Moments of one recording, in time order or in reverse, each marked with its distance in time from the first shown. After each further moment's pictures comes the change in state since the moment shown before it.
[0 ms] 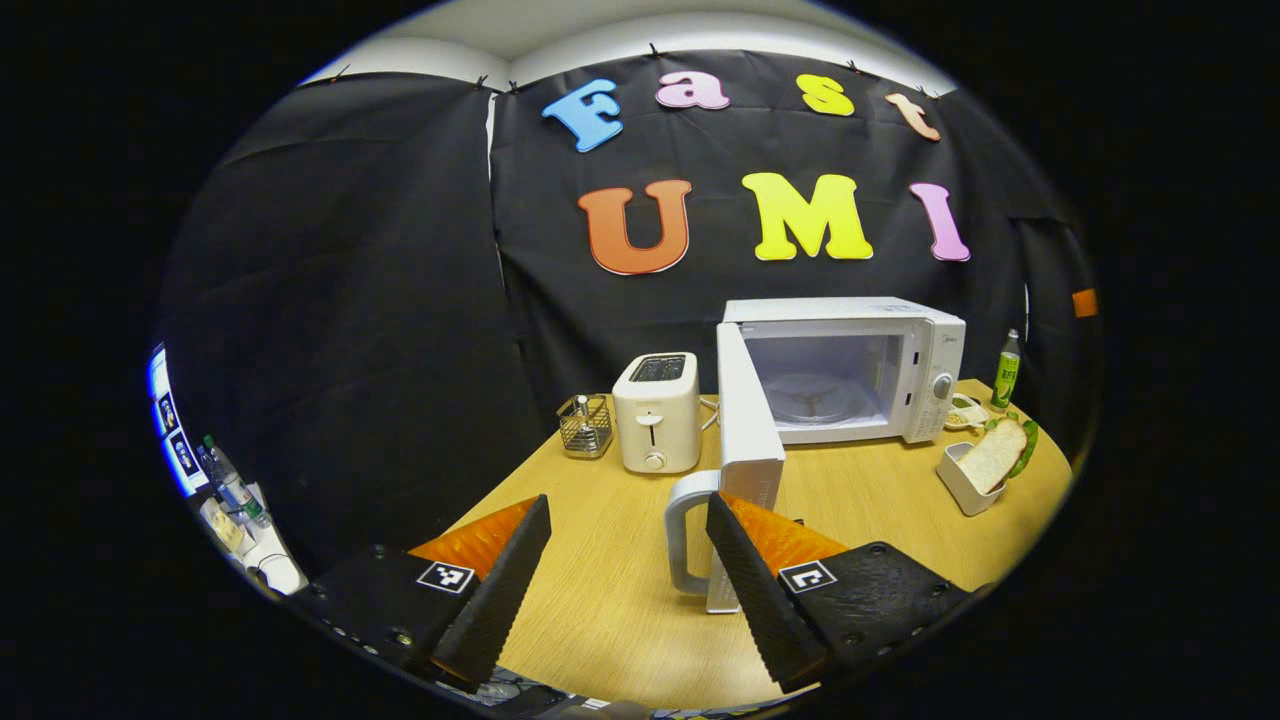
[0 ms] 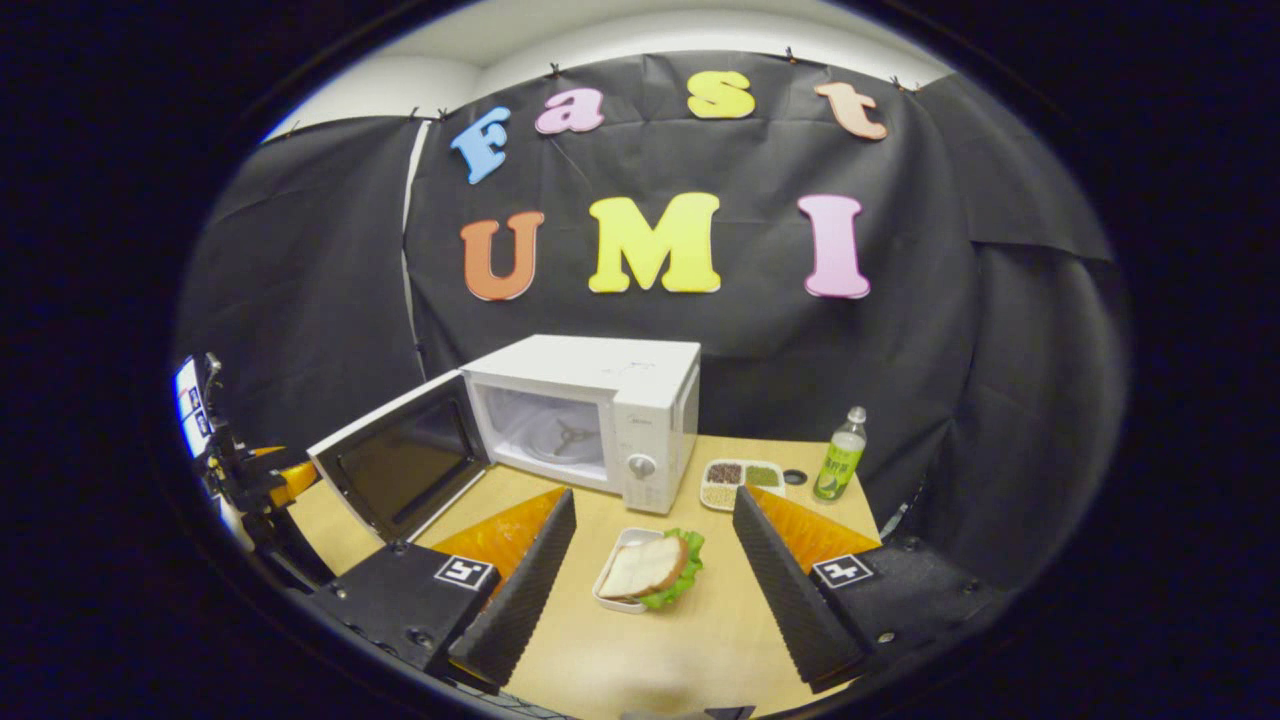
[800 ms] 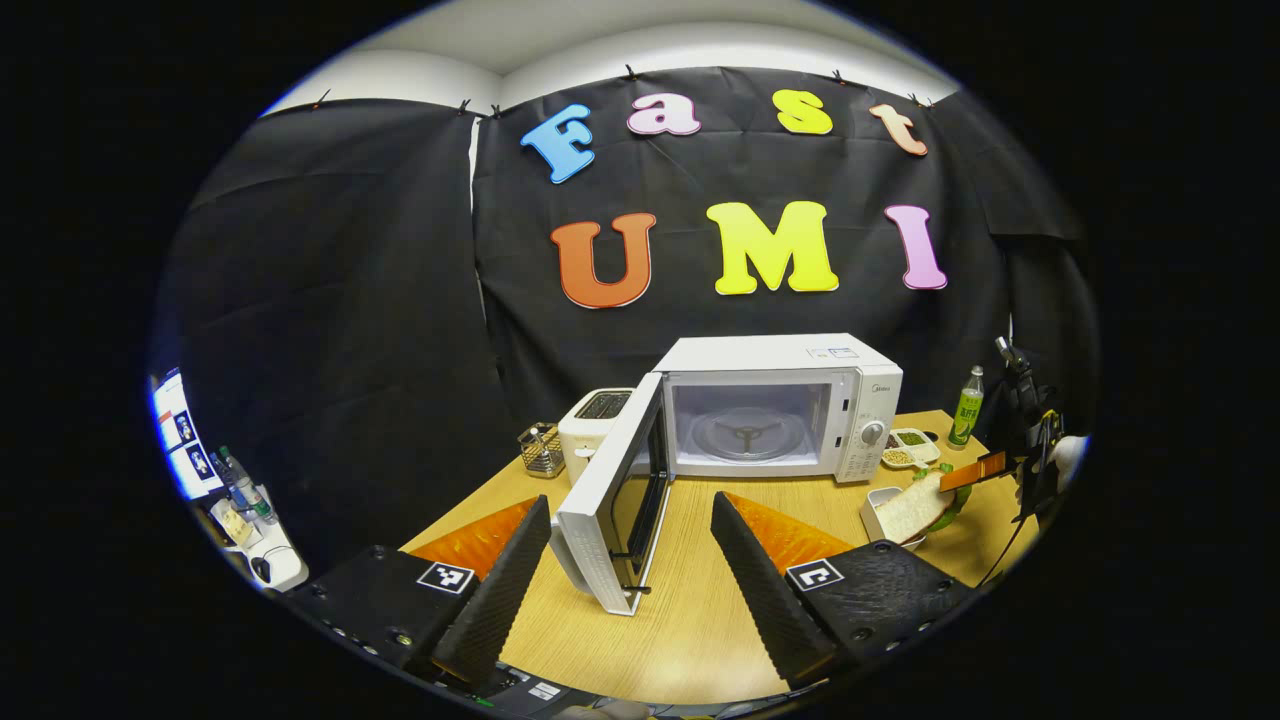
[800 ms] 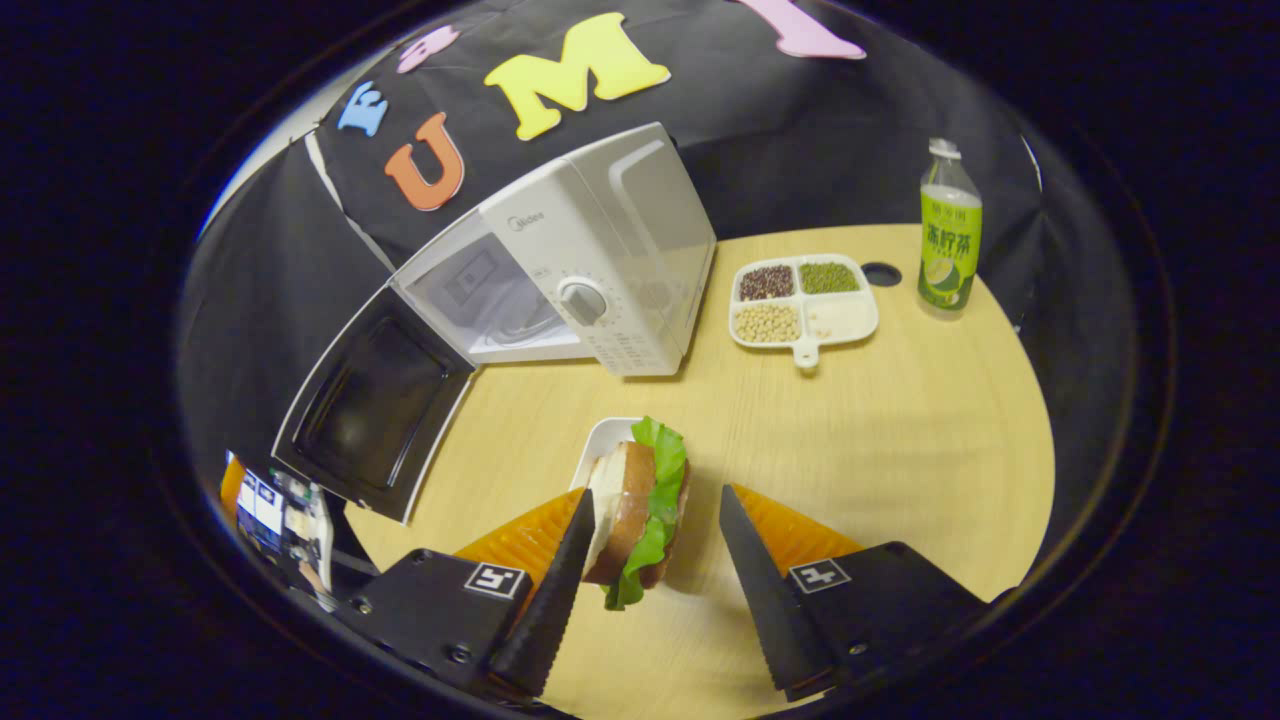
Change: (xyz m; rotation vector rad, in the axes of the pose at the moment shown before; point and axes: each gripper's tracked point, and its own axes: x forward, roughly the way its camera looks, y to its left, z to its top) left arm -0.062 -0.104 0.073 -0.003 -0.027 0.033; right arm 0.162 -0.037 -0.142 0.340 0.499 0.264
